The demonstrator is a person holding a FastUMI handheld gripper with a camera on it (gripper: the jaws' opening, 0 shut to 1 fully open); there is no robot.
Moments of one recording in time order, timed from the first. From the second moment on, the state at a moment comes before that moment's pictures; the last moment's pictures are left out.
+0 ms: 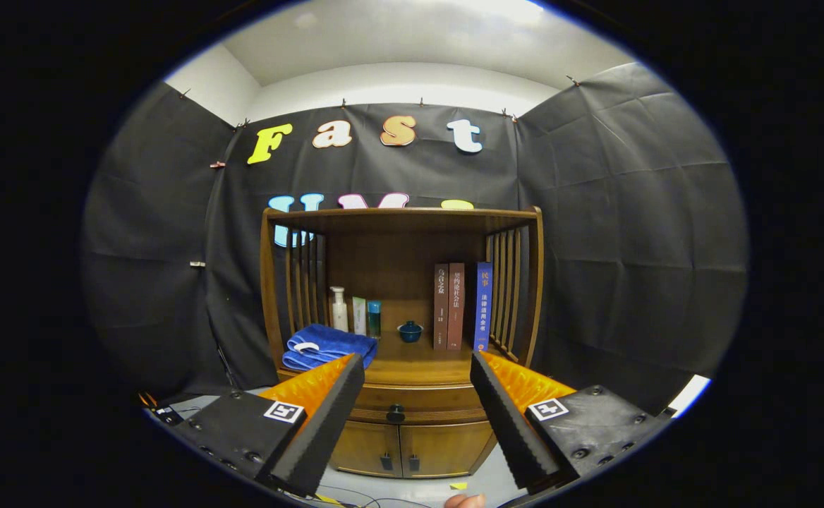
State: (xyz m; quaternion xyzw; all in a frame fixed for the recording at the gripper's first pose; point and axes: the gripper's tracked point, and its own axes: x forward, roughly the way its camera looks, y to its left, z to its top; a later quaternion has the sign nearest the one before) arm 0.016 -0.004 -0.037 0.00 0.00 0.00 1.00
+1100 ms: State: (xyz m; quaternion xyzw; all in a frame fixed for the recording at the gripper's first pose) arm 0.181 0.016 -0.268 0.02 0.08 -0.01 1.00
